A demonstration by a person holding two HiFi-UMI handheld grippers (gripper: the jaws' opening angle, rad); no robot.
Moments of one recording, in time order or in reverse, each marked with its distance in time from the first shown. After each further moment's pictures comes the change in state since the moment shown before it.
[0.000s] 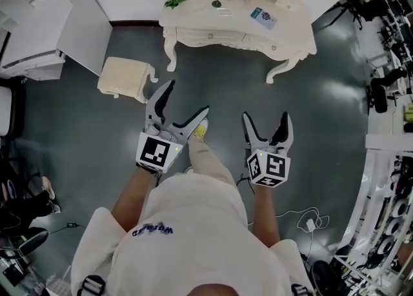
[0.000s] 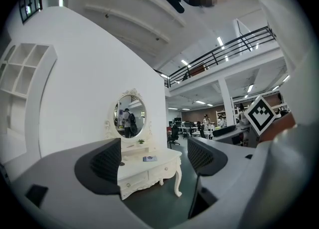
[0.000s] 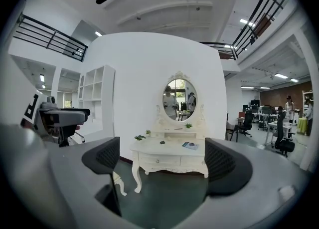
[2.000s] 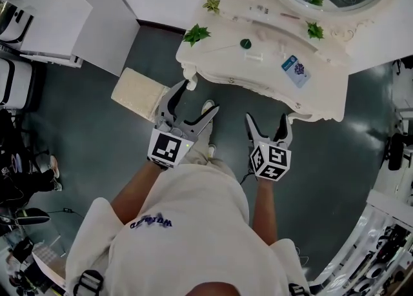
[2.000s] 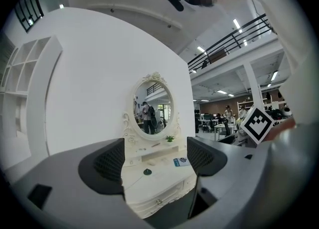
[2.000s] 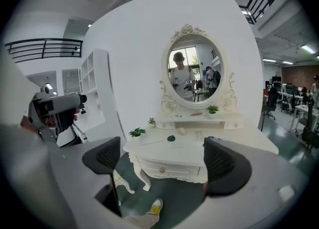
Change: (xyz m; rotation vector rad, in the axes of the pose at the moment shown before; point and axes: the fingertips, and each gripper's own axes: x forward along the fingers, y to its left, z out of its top) left arm 0.229 0.186 -0.018 0.000 0.080 0.209; right arm 0.336 -0.043 -0.027 0.071 0.257 0.201
